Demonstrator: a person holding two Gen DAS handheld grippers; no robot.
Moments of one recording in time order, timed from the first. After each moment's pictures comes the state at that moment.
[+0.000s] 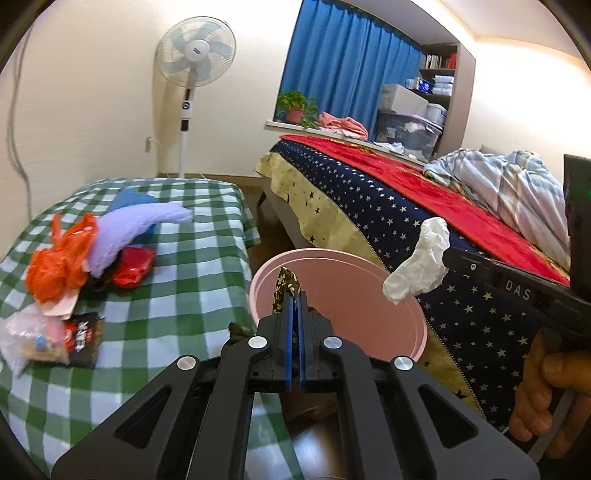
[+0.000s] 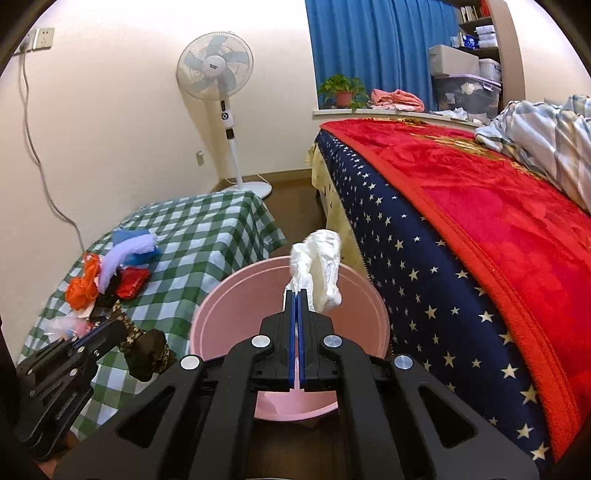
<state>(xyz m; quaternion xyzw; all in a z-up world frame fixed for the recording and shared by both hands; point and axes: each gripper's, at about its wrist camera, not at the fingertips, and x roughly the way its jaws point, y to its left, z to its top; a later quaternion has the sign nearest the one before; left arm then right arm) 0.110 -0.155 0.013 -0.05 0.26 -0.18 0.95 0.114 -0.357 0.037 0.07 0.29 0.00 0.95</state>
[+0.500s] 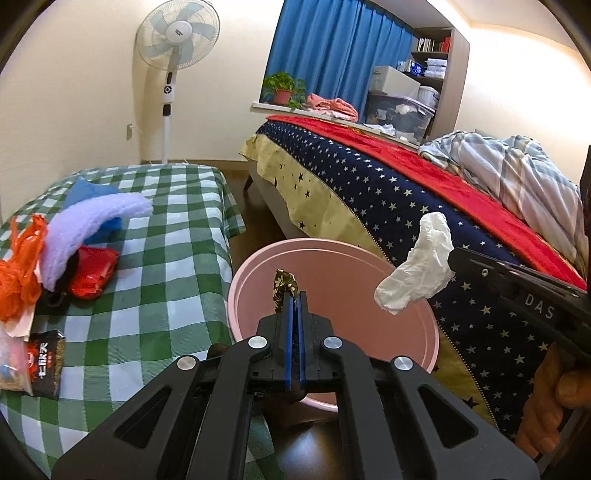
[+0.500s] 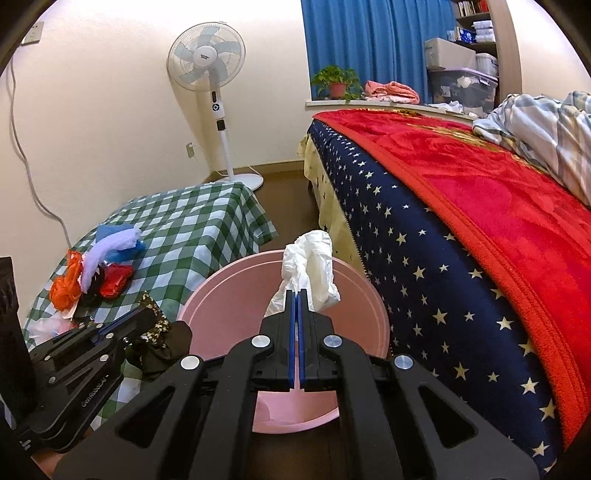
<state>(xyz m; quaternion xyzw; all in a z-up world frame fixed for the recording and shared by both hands) 0.153 -0.177 -0.004 -0.04 0.29 -0.21 0.93 0.134 -0.356 0.026 0.07 0.31 -0.01 0.95</state>
